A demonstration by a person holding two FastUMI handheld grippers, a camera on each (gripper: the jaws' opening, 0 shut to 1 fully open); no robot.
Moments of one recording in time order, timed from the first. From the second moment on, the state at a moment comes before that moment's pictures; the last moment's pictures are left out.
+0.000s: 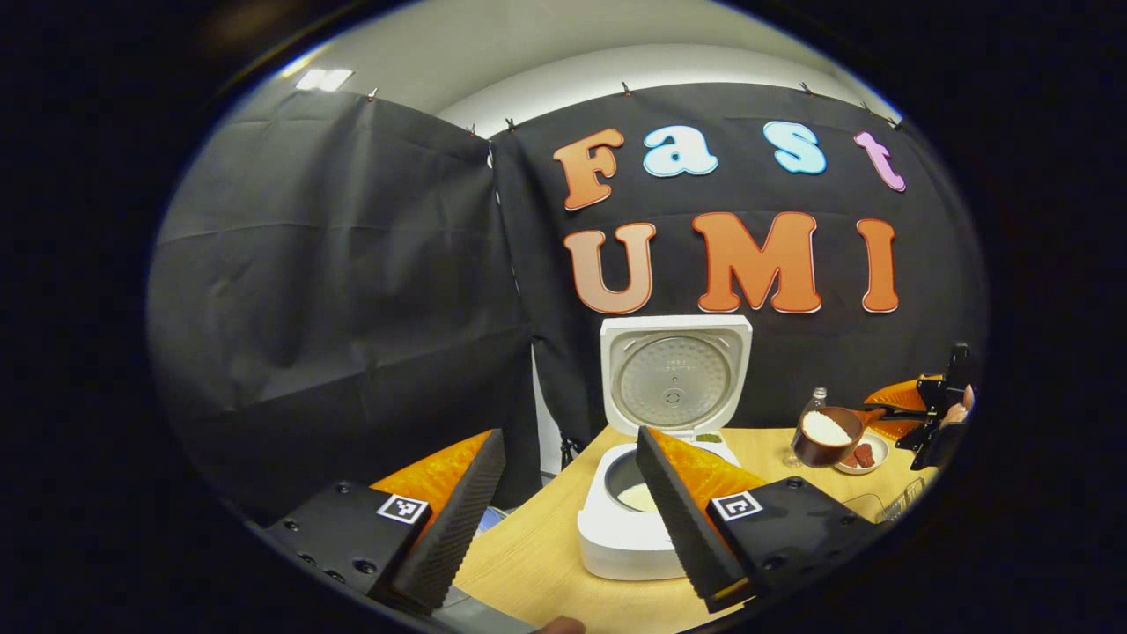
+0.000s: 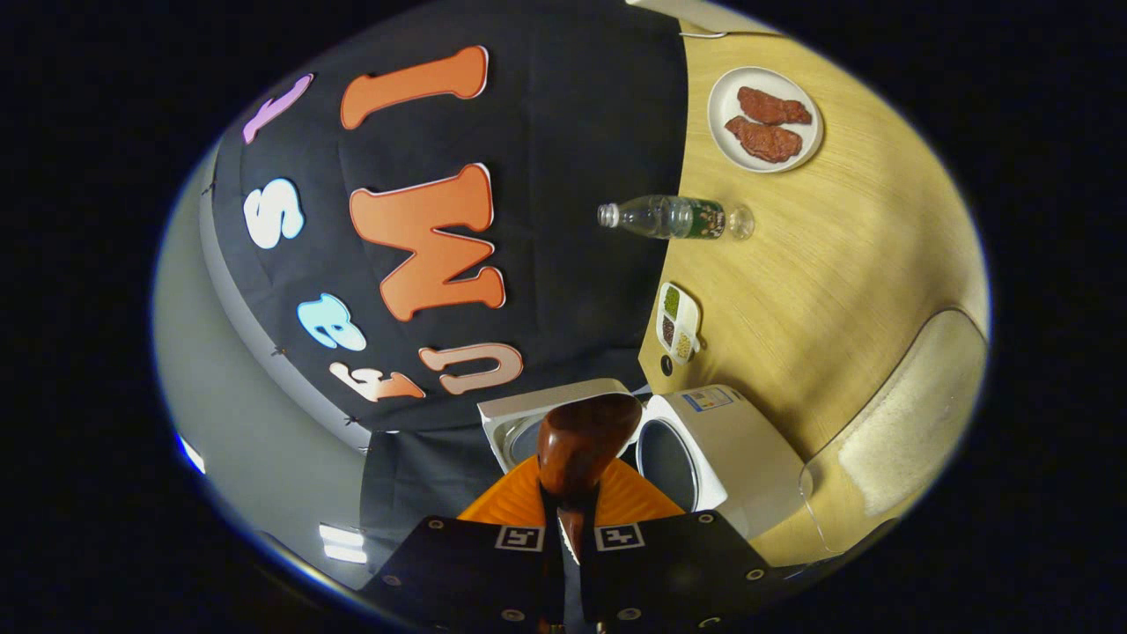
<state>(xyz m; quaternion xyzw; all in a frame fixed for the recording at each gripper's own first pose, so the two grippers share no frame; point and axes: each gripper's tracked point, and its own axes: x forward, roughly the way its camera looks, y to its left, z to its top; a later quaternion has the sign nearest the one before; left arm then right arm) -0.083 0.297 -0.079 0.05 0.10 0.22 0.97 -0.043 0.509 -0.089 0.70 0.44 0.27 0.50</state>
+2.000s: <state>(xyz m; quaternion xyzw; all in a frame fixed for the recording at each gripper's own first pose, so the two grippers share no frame) -0.130 0.407 -0.125 0.03 0.16 0.30 0.94 -0.033 0.722 0.001 0.14 0.17 0.46 0.86</state>
